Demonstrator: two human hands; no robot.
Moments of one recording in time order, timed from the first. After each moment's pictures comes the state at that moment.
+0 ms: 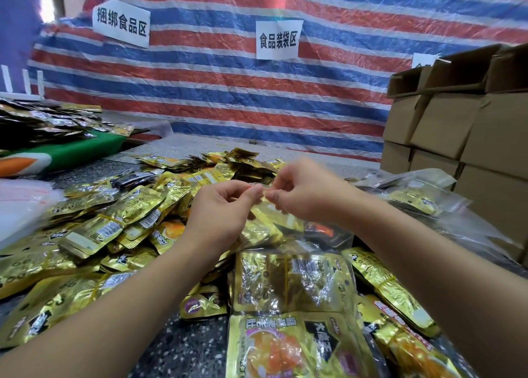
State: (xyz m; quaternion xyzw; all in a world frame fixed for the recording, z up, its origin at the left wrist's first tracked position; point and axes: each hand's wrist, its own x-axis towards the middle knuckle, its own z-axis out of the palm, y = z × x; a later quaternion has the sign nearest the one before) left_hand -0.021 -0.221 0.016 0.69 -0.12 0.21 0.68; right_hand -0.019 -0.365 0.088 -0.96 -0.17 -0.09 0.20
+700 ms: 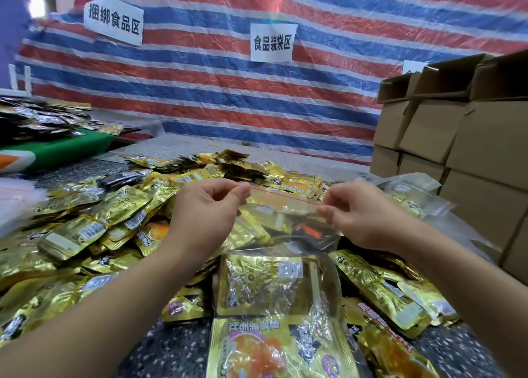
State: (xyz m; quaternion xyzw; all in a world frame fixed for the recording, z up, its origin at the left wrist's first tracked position) left_hand -0.024 -0.222 0.019 0.69 -0.11 0.26 0.66; right_hand -0.038 -0.452 0.075 -0.97 -0.12 -0.14 0.17
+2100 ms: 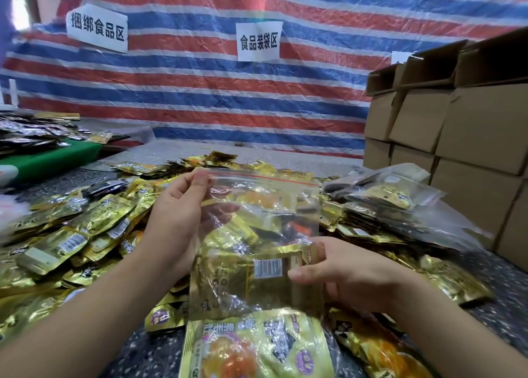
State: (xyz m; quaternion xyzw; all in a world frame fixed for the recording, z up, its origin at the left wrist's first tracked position) left_hand -0.018 -0.220 0.020 0.50 -0.10 0.10 0.85; right_hand -0.056 -0.457 0.012 -0.71 -0.18 0.25 0.63
